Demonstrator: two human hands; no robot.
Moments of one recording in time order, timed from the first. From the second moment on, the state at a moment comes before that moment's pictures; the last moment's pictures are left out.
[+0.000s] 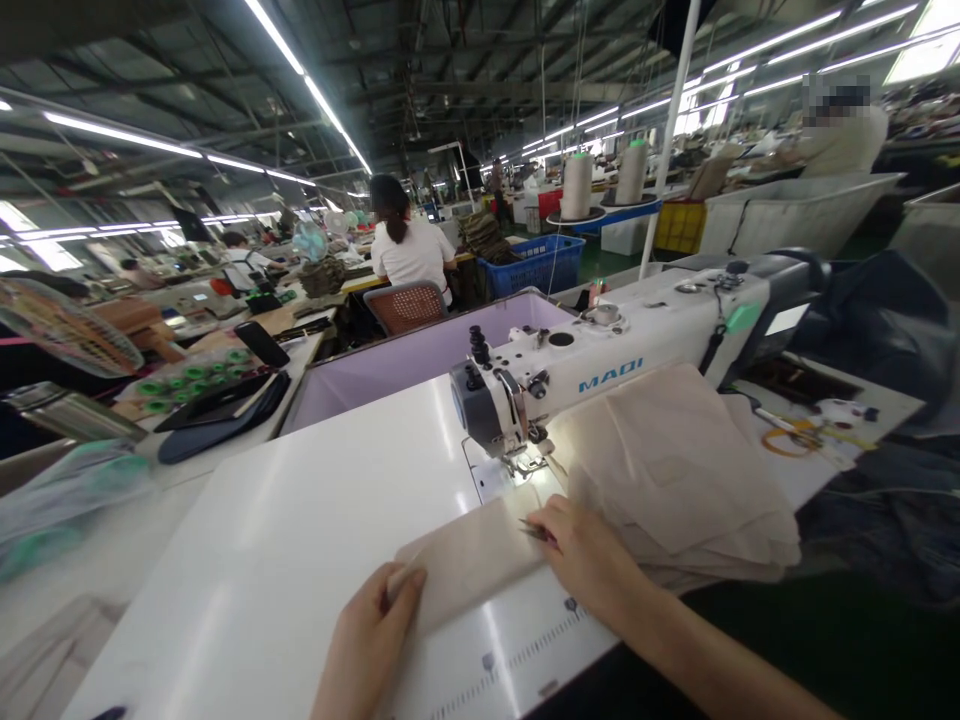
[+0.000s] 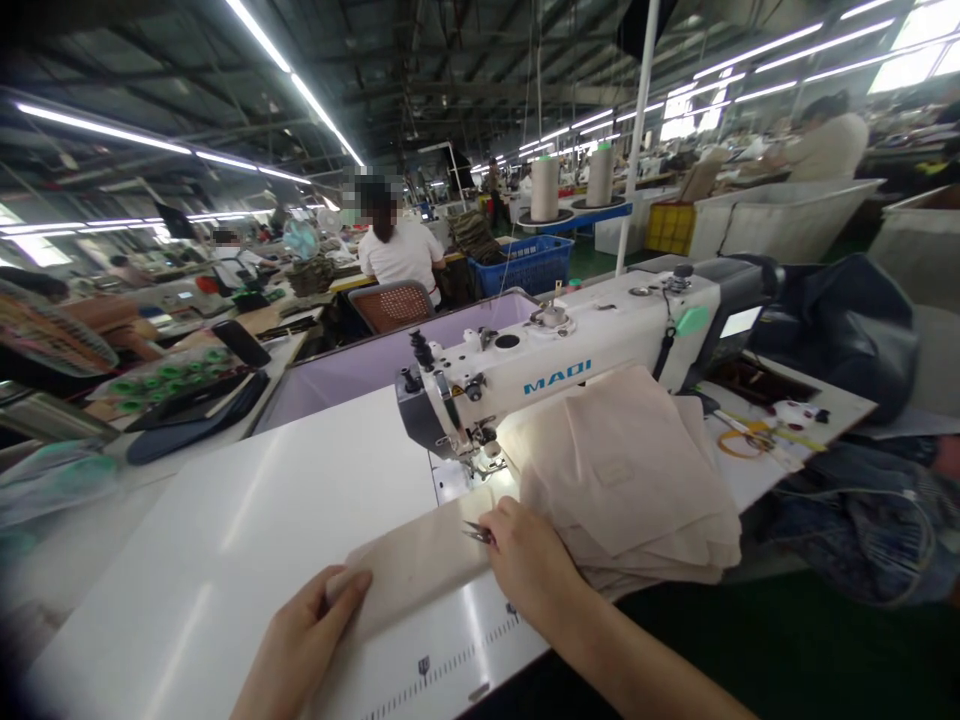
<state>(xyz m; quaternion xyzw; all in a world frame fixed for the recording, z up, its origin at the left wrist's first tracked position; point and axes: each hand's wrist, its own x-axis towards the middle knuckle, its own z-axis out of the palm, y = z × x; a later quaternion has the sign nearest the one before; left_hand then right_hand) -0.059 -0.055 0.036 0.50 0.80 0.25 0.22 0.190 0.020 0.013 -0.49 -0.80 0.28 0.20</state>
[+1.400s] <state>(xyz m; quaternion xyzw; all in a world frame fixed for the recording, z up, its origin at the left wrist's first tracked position) -0.045 -0.052 0.036 0.47 0.85 0.20 0.13 0.189 0.021 -0.007 -0.48 -0.84 0.15 0.18</state>
